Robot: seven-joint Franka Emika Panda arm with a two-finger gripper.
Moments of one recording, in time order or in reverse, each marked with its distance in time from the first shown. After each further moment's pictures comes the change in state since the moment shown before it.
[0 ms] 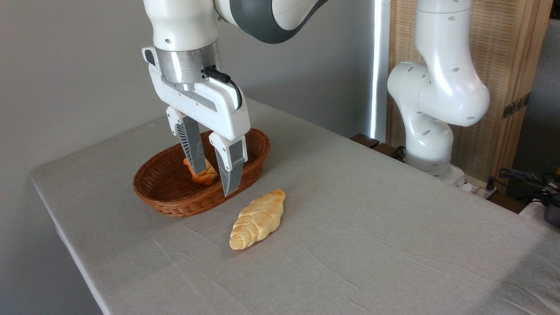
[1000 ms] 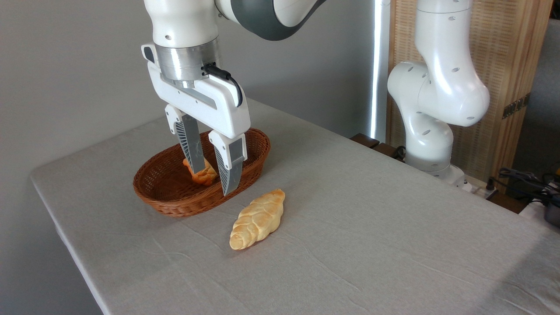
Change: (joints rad) arm -0.001 0.000 0.008 0.011 0.000 -0.002 0.000
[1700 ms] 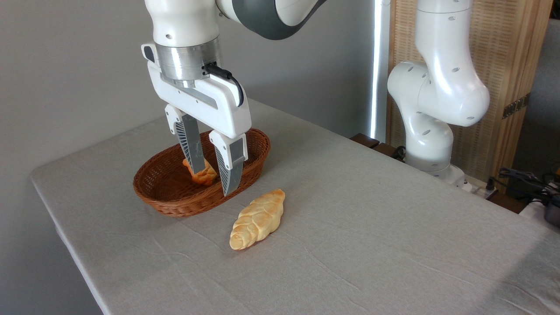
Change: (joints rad) arm 0.000 0.000 0.005 0.002 0.000 0.000 0.000
